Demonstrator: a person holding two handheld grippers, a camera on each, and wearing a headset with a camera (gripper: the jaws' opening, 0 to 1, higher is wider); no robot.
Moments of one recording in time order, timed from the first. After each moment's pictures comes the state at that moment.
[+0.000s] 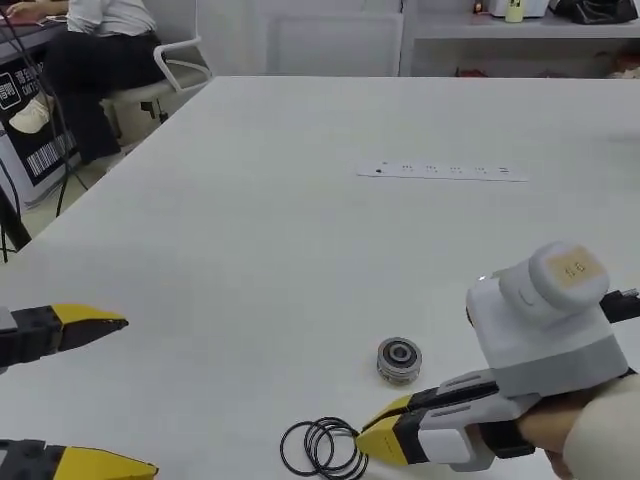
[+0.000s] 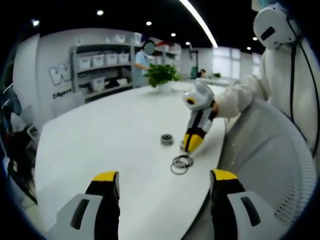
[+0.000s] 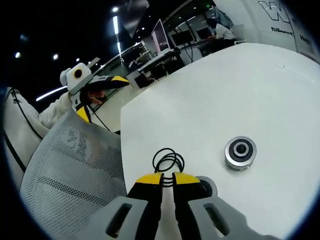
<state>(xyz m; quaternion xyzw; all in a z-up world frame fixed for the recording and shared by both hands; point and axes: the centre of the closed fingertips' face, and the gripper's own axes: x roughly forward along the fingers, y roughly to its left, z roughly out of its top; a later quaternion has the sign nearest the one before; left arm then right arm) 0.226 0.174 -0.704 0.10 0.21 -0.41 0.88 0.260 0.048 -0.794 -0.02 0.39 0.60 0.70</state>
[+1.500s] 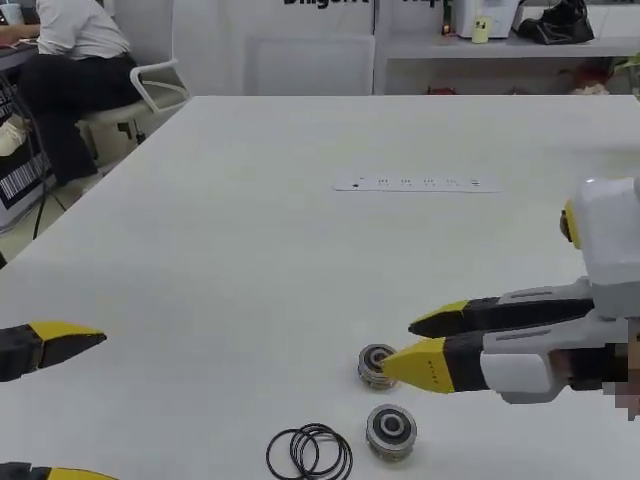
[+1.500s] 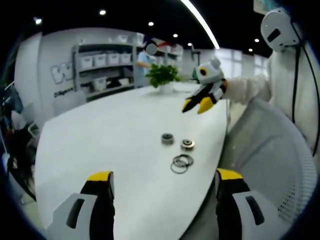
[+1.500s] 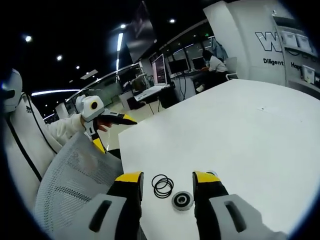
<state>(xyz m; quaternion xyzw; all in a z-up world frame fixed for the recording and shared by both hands) 0.224 0.176 -0.707 0.09 0.21 -0.41 0.88 0.279 0.009 -0.695 -0.02 0.27 0.57 0.78</state>
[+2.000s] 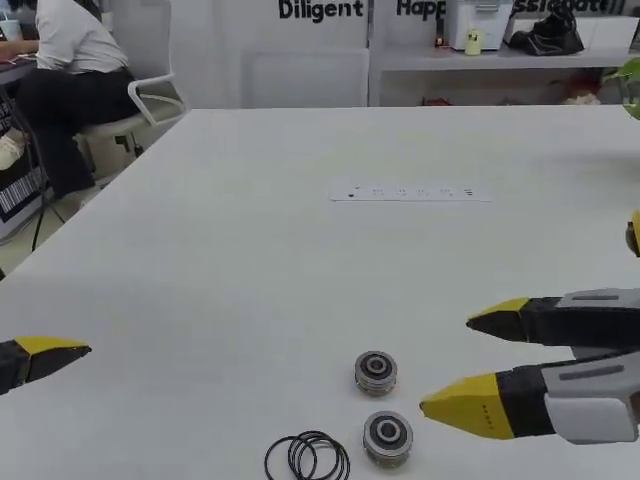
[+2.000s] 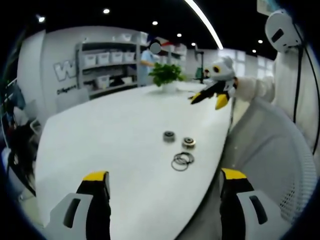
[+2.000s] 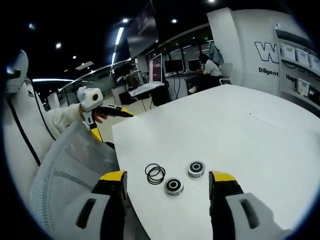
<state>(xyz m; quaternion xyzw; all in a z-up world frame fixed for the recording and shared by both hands) 0.221 0.181 -0.711 0.08 0.22 -0.39 0.89 0.267 -0.026 -0.695 -0.06 0.26 0.54 0.80</state>
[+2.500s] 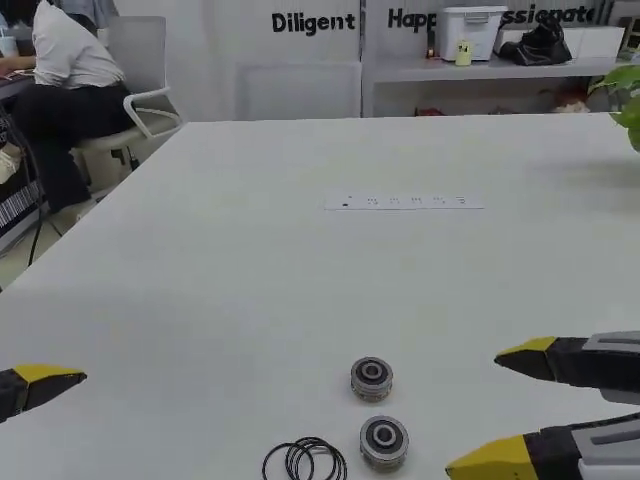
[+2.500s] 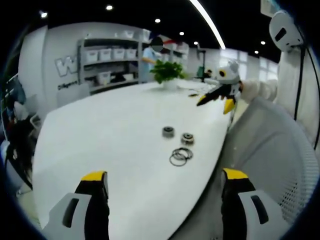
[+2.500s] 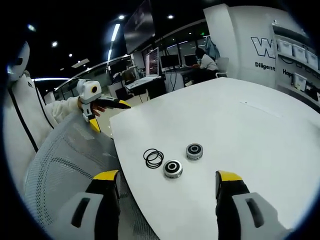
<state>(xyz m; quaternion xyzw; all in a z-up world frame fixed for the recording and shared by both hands) 0.213 0.175 -0.719 0.08 0.23 -0.39 0.89 0.256 -0.048 -0.726 -0.07 0.28 0.52 0.80</state>
